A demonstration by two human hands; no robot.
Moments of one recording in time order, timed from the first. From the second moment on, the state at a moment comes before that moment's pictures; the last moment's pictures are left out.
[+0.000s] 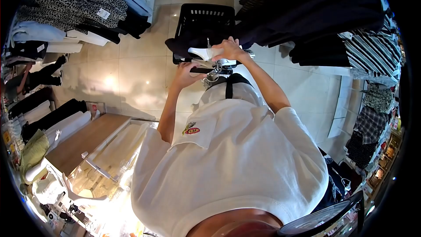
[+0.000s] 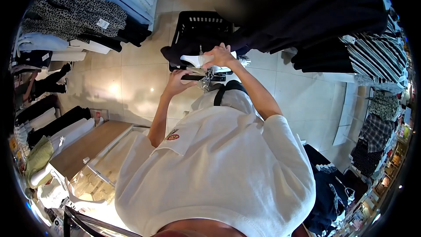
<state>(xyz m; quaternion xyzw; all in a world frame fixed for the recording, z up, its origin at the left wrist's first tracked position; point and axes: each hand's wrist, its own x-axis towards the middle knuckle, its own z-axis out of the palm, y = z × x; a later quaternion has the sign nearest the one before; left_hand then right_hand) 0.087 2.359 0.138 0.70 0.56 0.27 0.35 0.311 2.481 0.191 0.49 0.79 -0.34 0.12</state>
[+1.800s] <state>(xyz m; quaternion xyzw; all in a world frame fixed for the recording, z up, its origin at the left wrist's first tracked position) 0.092 2.403 0.141 0.75 0.54 -0.03 0.39 0.363 2.437 0.144 0.46 0.80 -0.39 0.09</state>
